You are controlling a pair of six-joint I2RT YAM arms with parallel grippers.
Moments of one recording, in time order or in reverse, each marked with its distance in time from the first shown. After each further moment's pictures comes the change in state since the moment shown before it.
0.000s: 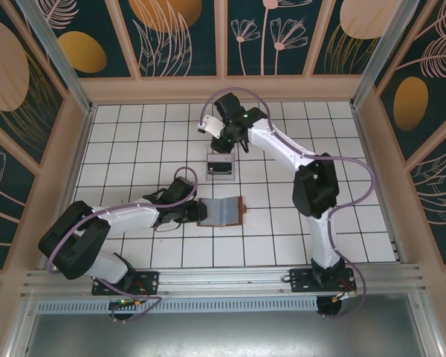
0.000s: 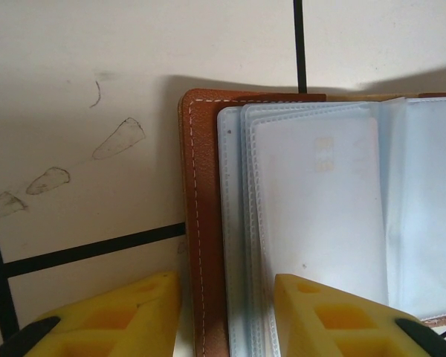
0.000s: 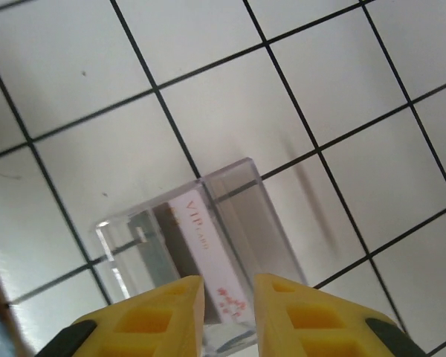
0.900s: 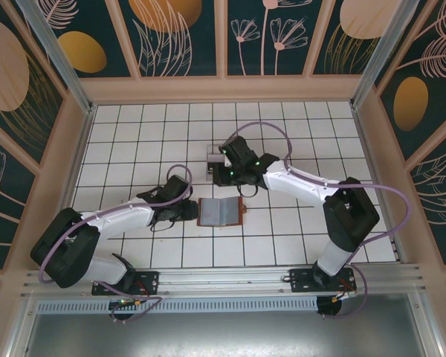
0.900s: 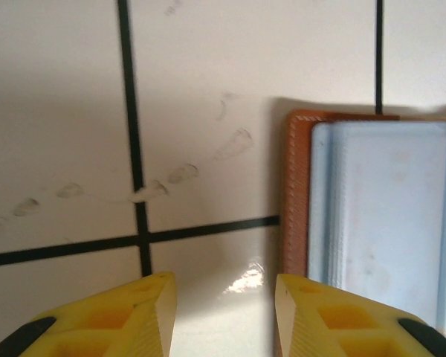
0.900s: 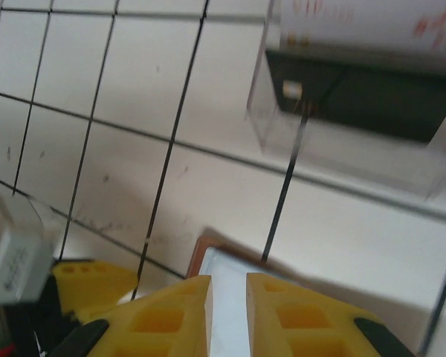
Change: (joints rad) left arm 0.049 -0.074 0.029 -0.164 -0.125 0.039; right arm 0.152 -0.393 -0.721 0.407 -0.034 1.120
